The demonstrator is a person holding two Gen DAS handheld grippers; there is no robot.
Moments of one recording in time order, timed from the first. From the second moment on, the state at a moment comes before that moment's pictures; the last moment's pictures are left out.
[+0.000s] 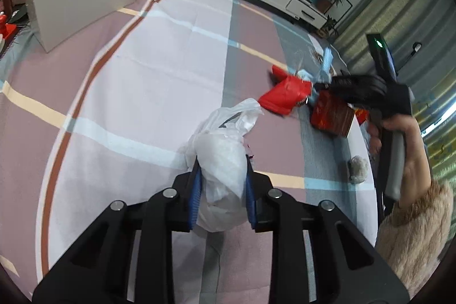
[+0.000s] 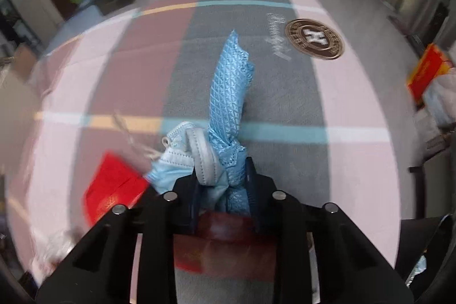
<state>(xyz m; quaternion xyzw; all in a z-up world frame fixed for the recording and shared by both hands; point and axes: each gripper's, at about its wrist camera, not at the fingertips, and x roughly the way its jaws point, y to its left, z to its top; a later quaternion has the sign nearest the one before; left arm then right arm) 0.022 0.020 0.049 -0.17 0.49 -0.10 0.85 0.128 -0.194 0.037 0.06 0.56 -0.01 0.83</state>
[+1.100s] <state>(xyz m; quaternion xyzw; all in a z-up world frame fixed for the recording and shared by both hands) -0.031 0.054 0.102 -0.20 0.41 -0.08 0.89 -0.049 -0.133 0.050 0.12 0.53 0.09 0.83</state>
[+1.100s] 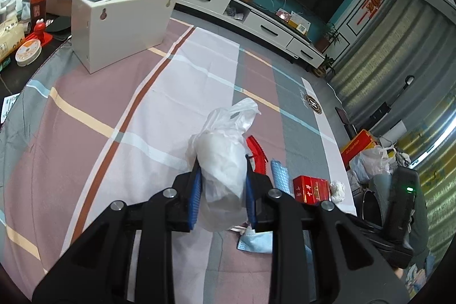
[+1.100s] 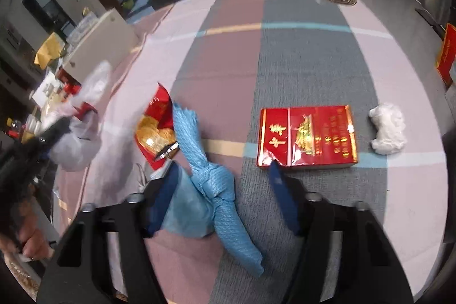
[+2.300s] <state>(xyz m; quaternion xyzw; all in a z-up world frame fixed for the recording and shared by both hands) -0.071 -0.259 0.150 -0.07 0.32 -0.32 0.89 -0.194 -0.397 0.142 0.31 0.26 -0.17 0.90</state>
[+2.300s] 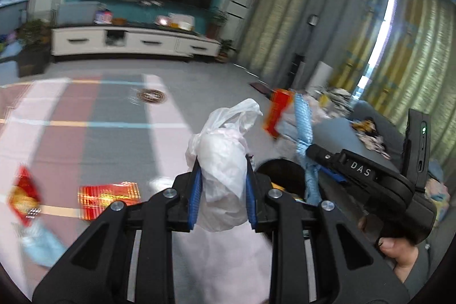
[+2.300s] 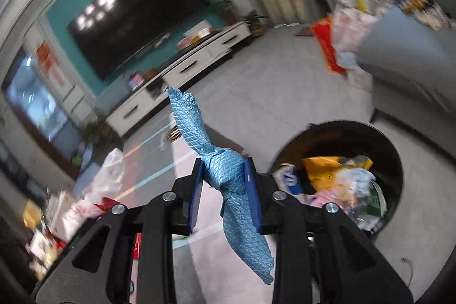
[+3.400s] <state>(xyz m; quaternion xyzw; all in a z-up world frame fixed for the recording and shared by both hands) -0.050 -0.360 0.083 -0.08 0.42 -0.39 0.82 -0.227 -0.466 0.091 0.40 0.27 -0.30 0.82</state>
